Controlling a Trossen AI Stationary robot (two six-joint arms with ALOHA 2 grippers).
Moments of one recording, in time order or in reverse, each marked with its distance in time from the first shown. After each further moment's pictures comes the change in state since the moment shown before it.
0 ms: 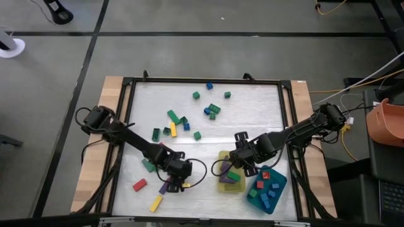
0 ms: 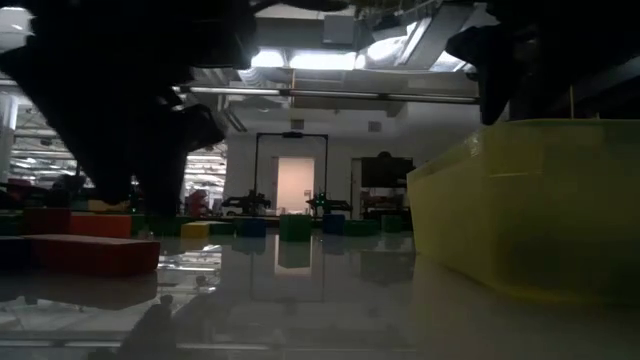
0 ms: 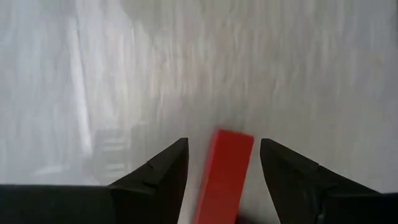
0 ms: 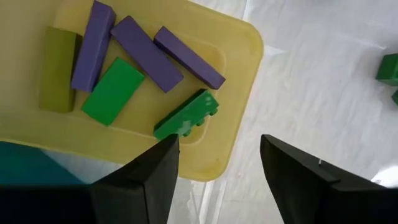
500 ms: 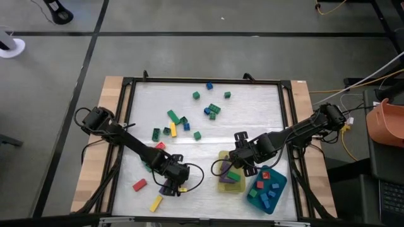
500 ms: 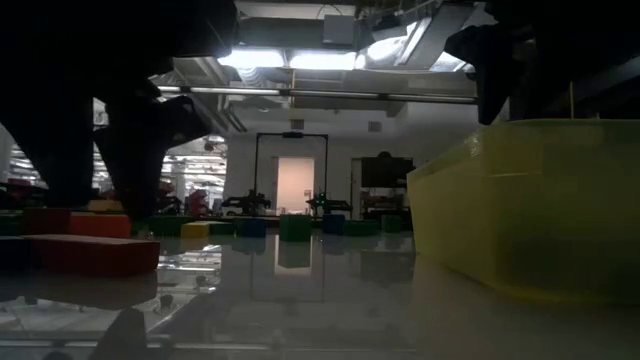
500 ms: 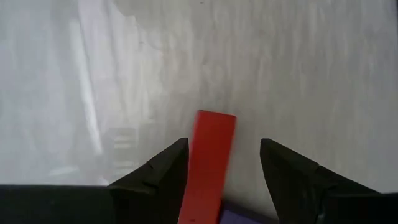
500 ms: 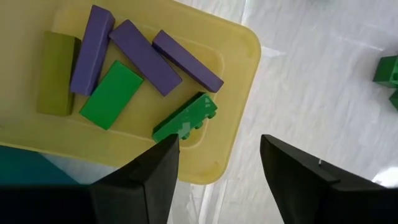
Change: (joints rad) left arm -0.053 0.000 0.000 -0.021 -0.040 0.001; right arm 0.000 0.000 0.000 0.008 0.005 0.000
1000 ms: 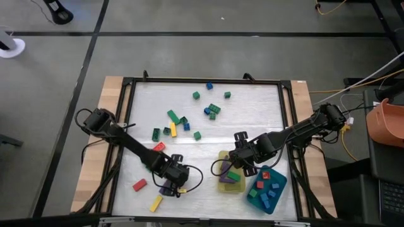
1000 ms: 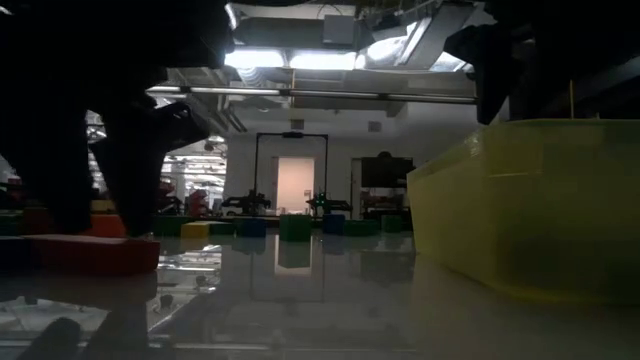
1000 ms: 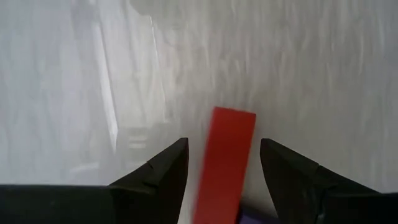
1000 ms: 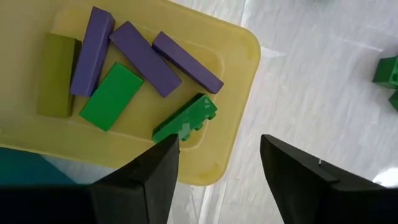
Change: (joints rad) left arm -0.025 0.025 0.000 -0.008 -0.067 0.009; right arm 0.000 0.000 0.000 0.004 0.001 0.000
